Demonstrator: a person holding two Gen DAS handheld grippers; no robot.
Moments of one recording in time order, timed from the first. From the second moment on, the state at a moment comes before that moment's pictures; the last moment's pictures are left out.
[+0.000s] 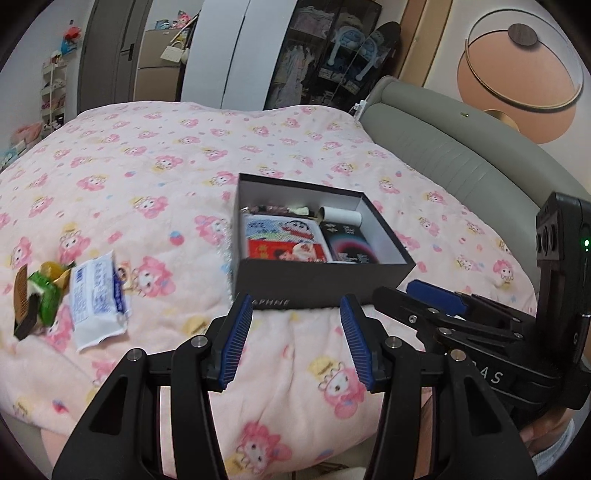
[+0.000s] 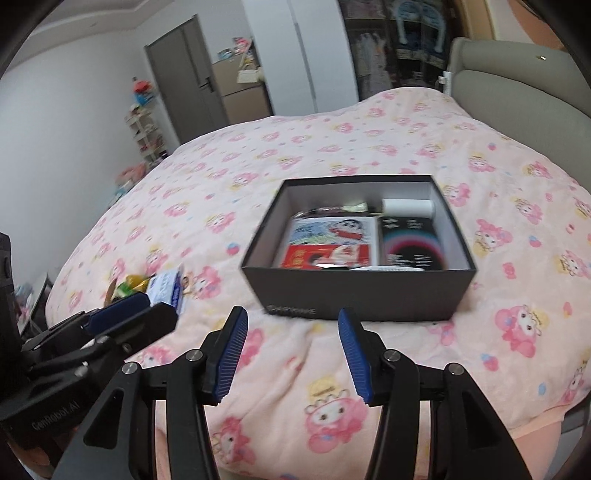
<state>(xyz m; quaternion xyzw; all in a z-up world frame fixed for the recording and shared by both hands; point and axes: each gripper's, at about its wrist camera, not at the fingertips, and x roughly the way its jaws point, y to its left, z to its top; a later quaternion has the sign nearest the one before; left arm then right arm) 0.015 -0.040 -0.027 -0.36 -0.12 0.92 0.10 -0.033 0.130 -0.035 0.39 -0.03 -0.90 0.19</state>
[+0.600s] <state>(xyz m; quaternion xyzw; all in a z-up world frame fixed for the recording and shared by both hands) 0.072 -0.157 -0.055 -0.35 -0.21 0.91 -0.02 -0.018 -0.004 -0.053 0.40 0.04 -0.85 0.33</state>
